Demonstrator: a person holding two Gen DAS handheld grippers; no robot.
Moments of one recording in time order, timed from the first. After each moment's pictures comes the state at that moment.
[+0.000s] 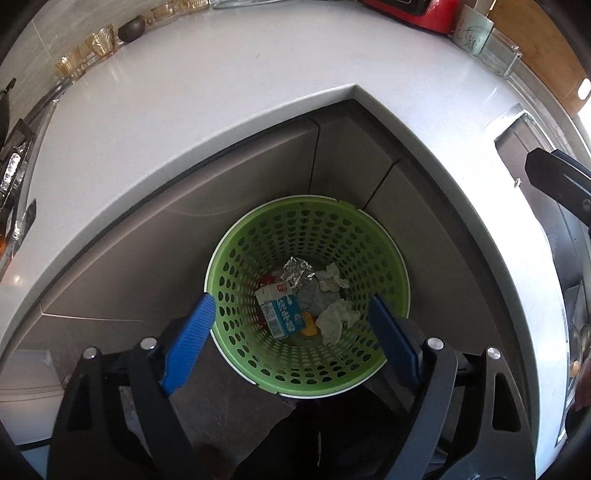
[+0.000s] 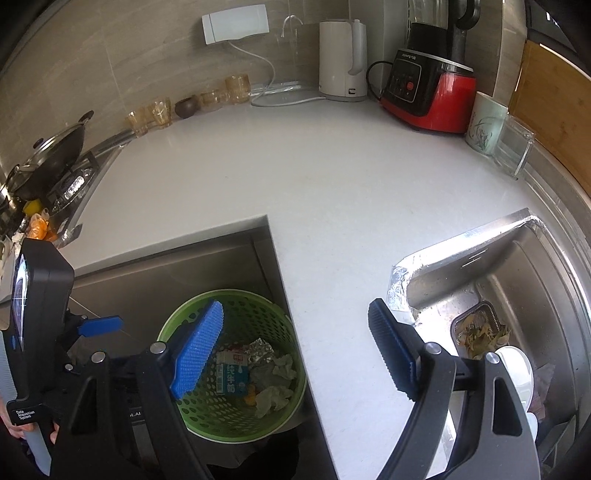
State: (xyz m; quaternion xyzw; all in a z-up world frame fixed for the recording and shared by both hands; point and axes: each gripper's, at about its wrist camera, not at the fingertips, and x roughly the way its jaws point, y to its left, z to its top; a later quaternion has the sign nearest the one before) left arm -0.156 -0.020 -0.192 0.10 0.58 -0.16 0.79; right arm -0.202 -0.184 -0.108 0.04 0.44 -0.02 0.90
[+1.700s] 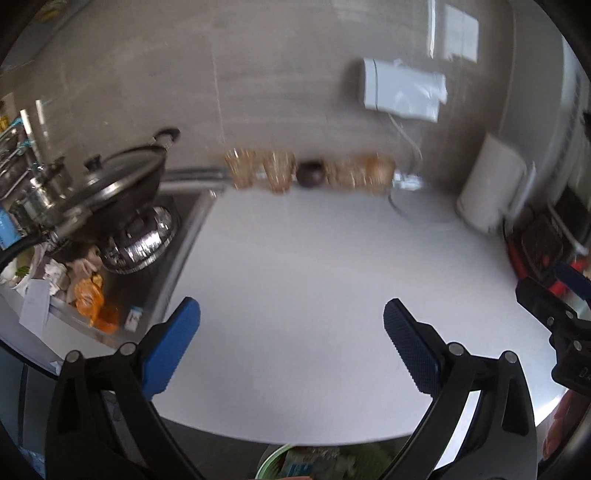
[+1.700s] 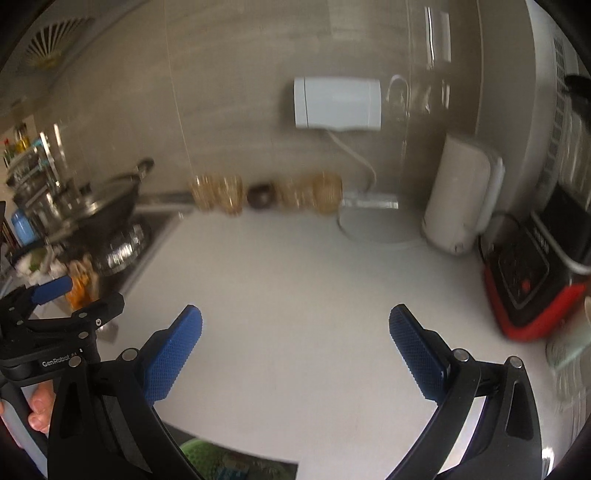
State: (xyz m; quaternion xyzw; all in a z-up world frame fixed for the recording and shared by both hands) left arm 0.012 0.058 0.015 -0.06 0.38 0.12 0.91; right arm 0.047 -0.148 0.039 -0.04 0.34 0.16 0.92
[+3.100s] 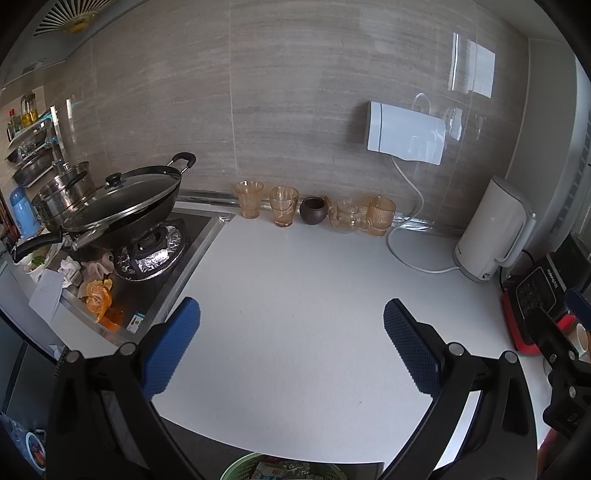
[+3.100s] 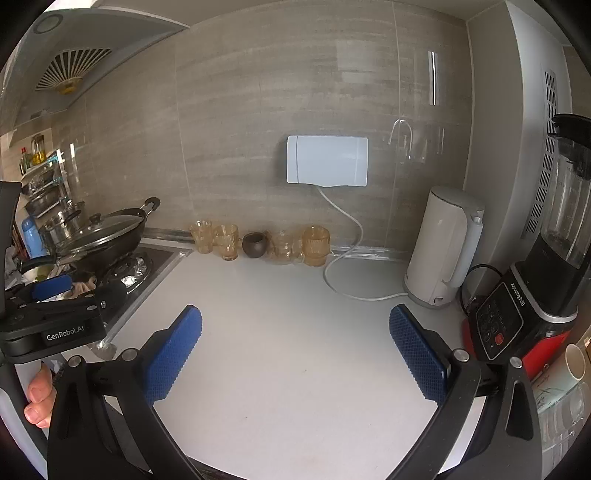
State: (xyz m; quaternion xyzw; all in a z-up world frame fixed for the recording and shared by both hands) left arm 0.010 0.013 0.055 -0.08 0.34 0.16 0.92; right arm 0.042 -0.188 0.072 -0.05 0.28 0.18 0.94
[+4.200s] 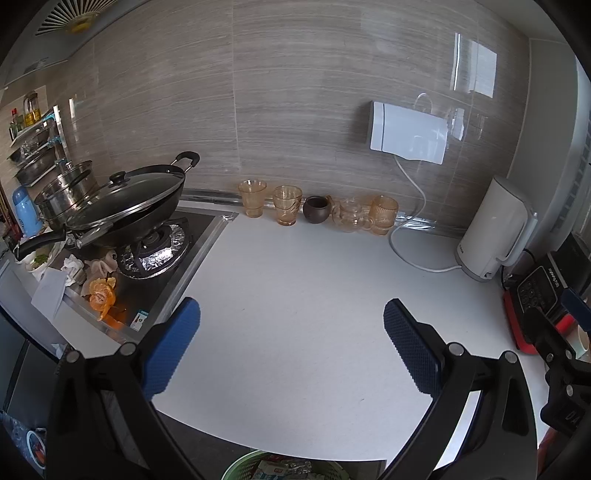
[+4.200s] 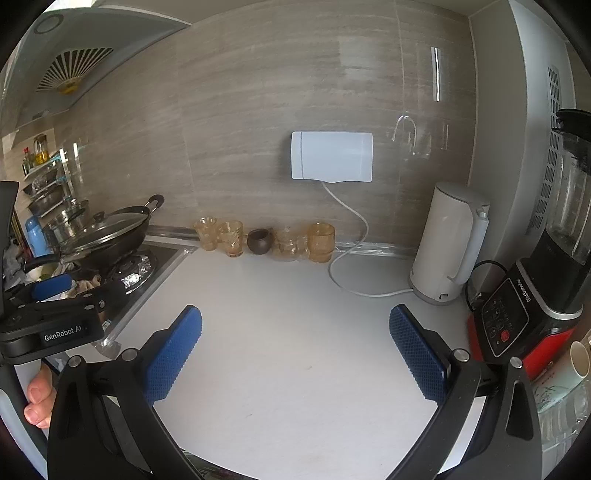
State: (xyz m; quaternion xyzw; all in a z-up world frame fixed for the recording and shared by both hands) left arm 0.005 0.015 0.054 -0.08 0.34 0.17 0.92; right arm 0.040 -0.182 0.069 -0.04 0.29 0.19 0.94
